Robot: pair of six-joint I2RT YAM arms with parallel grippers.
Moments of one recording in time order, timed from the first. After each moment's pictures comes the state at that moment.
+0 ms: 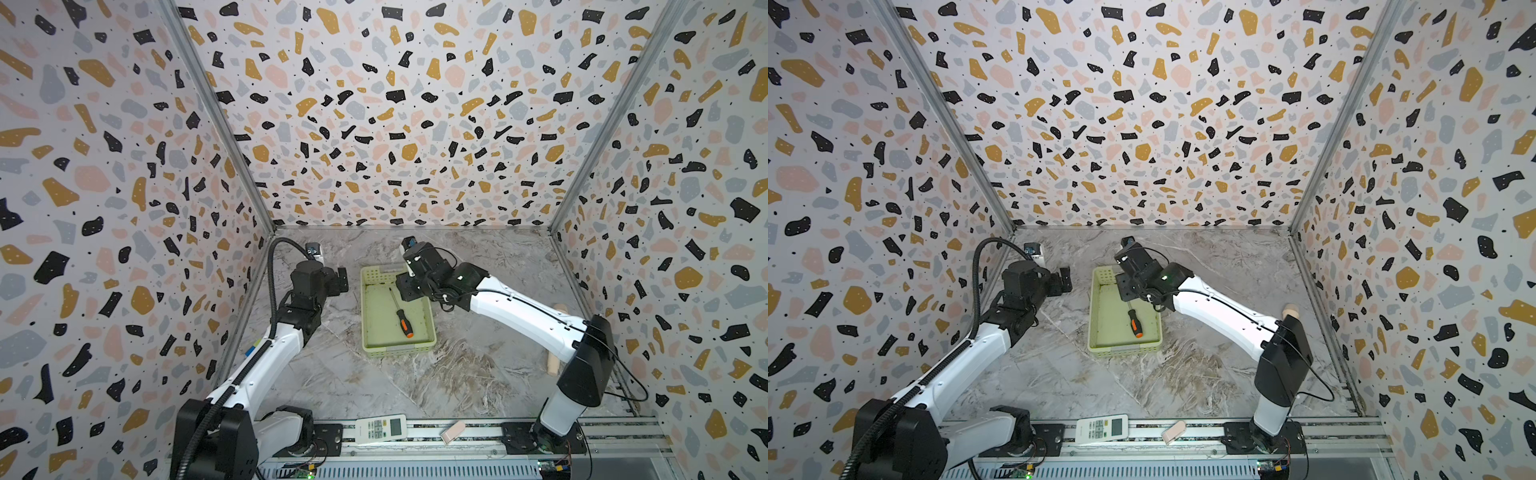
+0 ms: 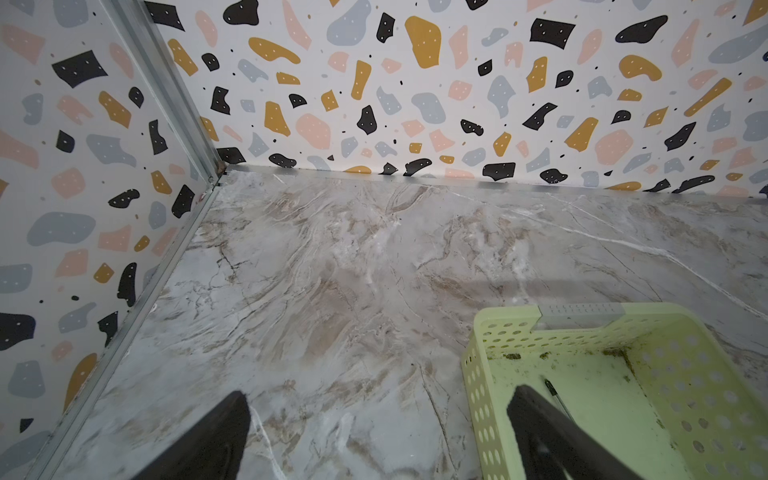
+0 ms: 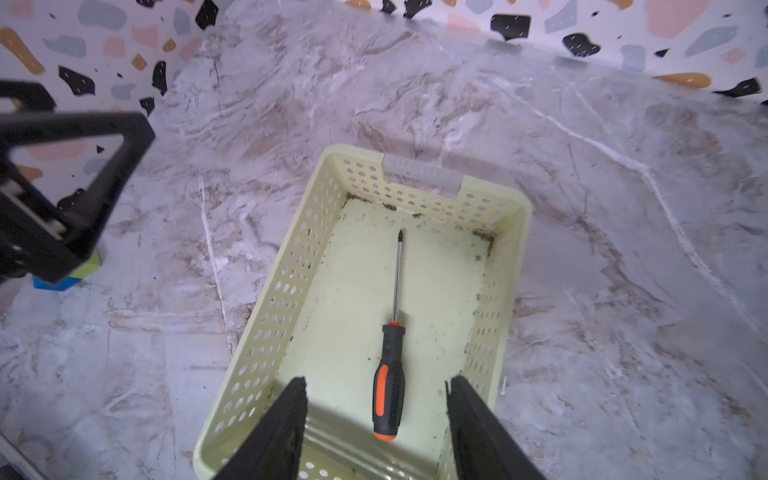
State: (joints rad) left arm -0.19 1.16 0.77 -0.05 -0.20 -0.13; right arm 0.89 1.68 1.61 -0.68 0.20 0.38
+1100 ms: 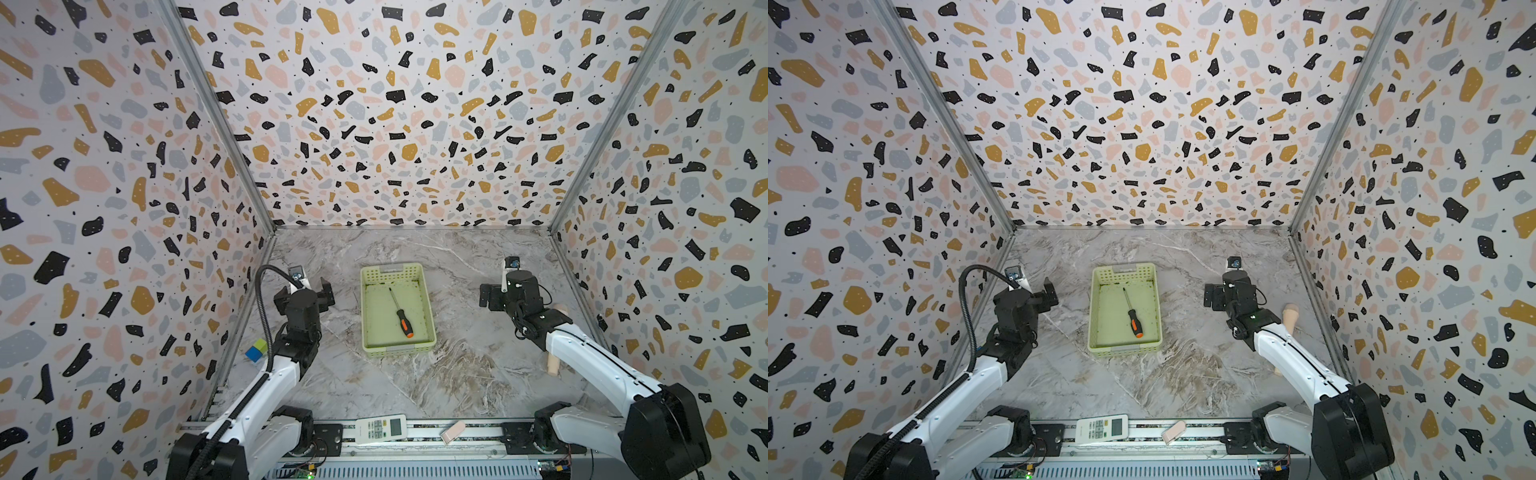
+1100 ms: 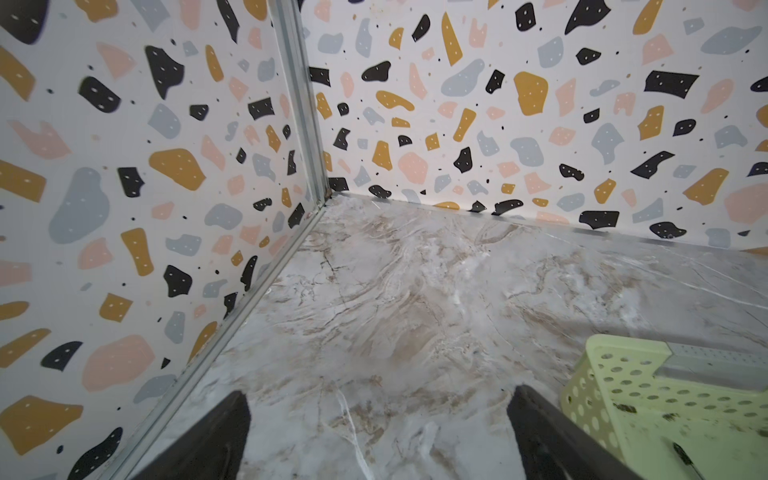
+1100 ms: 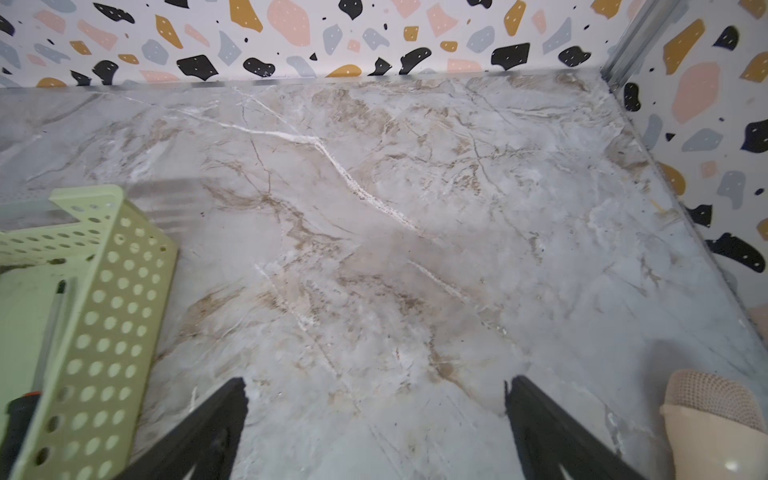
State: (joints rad) left arm -0.19 0.96 0.42 0.29 -0.48 -0.09; right arm 0.36 1.18 0.68 -0.11 0.25 0.19
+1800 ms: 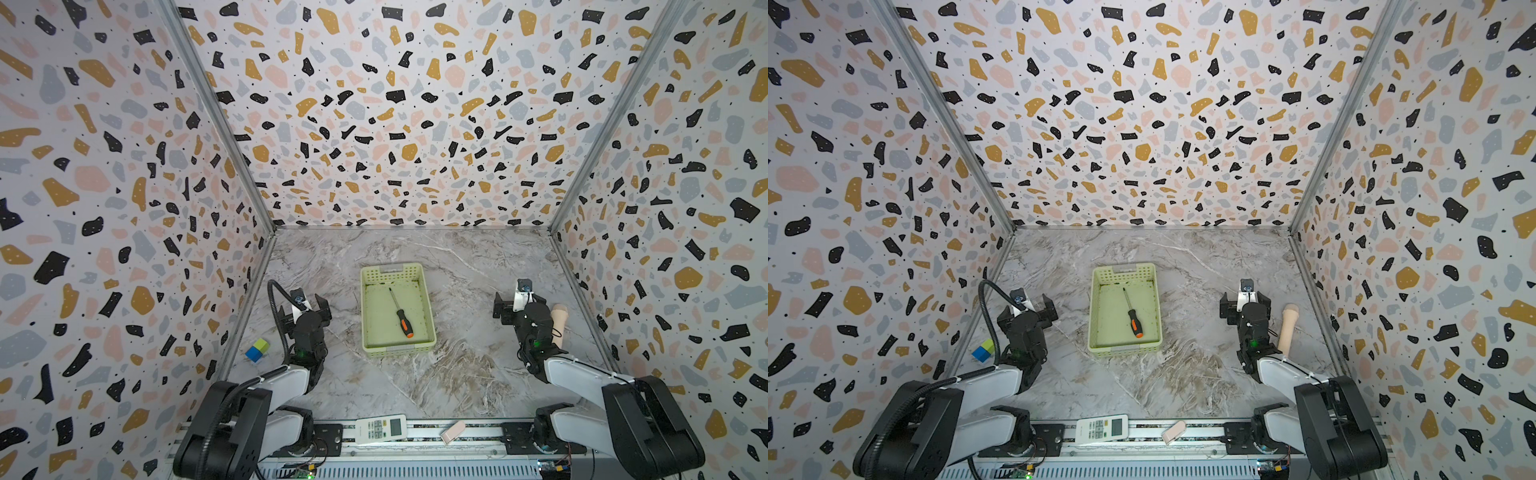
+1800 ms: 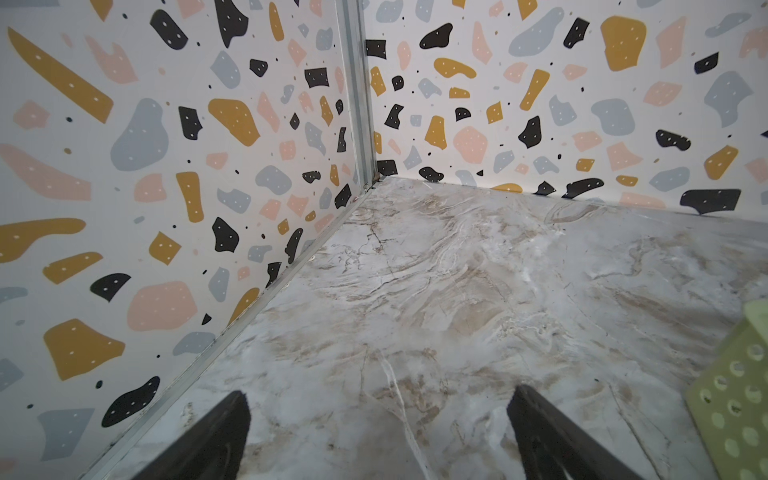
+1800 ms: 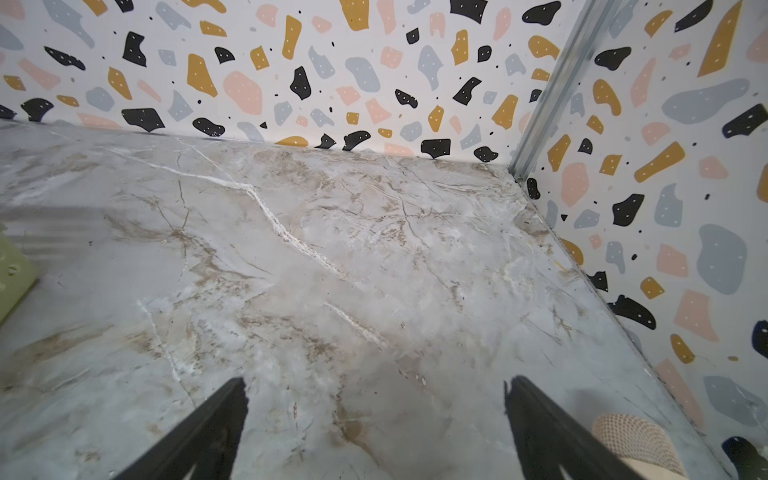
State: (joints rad) left arm -0.19 1.23 0.19 0.81 -0.62 -0.05; right arm 0.23 1.24 0.27 0.69 0.26 -0.06
